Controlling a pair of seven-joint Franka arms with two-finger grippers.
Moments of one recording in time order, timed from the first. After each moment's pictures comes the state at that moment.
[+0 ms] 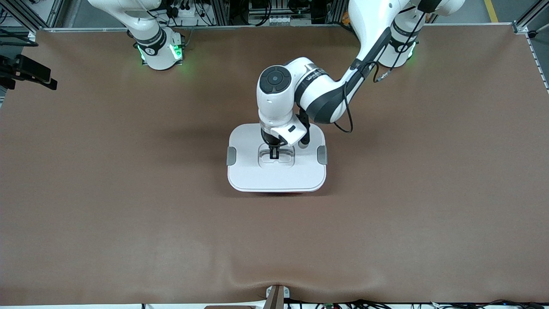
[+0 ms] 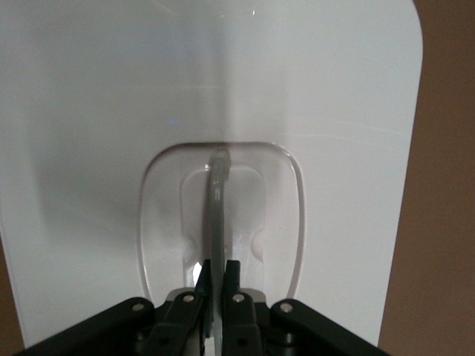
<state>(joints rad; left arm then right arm) -0.65 0.64 -0.20 -1.36 0.18 2.06 -2.46 -0.02 0.08 0.02 -1.24 0.00 1.18 -0.01</state>
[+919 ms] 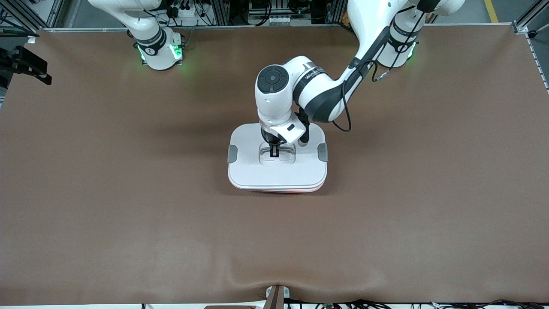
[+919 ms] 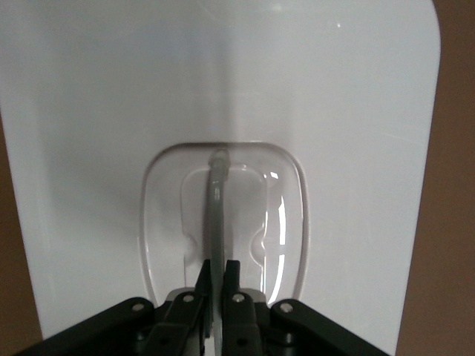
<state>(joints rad) -0.66 0.64 -0.20 -1.36 0.18 2.03 -2.46 -0.02 -0.03 0.02 -1.41 -0.06 1.30 -0.11</state>
